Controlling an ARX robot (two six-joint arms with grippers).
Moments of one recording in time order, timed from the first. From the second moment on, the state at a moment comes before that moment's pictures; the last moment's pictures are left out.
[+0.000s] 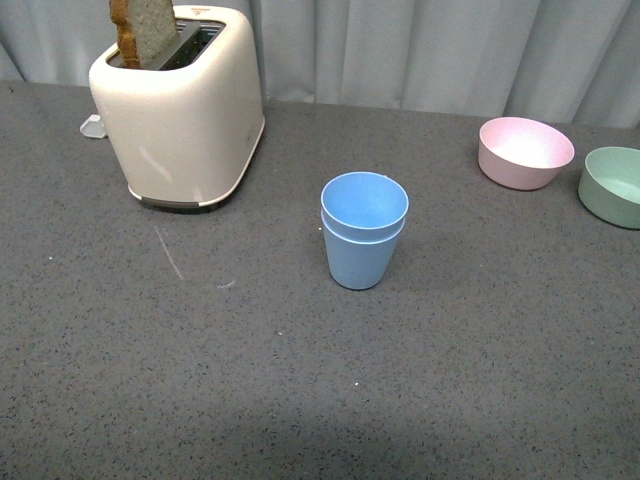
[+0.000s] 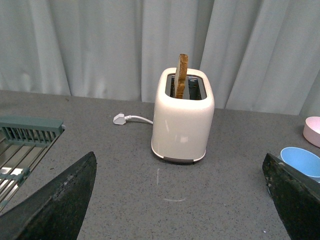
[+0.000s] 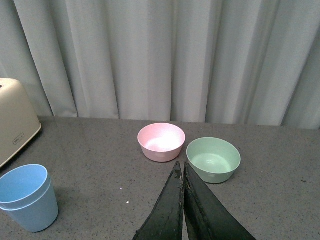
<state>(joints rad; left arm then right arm) 0.00 0.00 0.02 0.00 0.00 -0.01 0.00 0.61 0.01 0.59 0.00 0.00</state>
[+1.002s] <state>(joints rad) 0.00 0.00 0.02 0.00 0.00 -0.01 0.00 0.18 0.00 0.18 0.00 0.00</state>
